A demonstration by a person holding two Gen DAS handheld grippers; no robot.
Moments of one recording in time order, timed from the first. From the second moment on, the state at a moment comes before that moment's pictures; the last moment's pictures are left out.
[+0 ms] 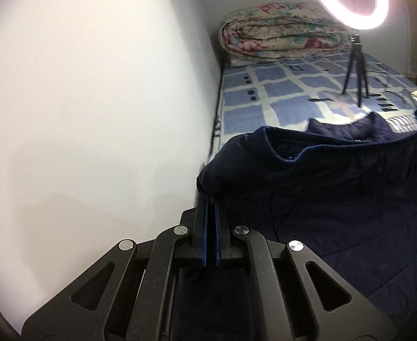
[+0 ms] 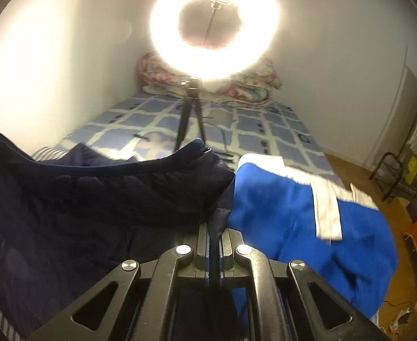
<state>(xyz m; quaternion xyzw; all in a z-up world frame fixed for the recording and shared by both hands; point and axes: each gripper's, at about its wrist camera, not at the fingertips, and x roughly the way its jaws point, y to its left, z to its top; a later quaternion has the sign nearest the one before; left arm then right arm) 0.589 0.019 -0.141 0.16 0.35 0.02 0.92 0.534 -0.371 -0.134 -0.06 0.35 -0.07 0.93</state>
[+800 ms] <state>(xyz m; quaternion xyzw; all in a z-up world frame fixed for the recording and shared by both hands) 0.658 -0.004 -0.188 0.17 0.36 0.08 0.91 0.594 -0.336 -0.193 -0.18 0.39 -0.11 0.89</state>
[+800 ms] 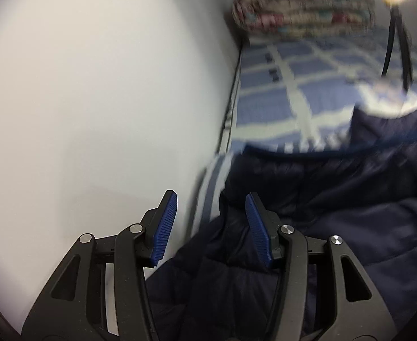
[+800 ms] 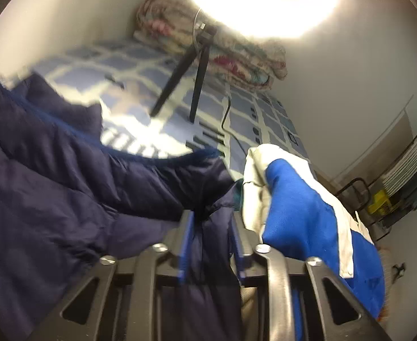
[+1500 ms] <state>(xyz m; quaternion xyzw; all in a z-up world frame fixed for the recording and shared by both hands) 0.525 -0.155 -0.233 0.23 0.41 -0.12 0.88 0.315 -0.428 -0.219 0.21 0.43 -0.04 0.88</state>
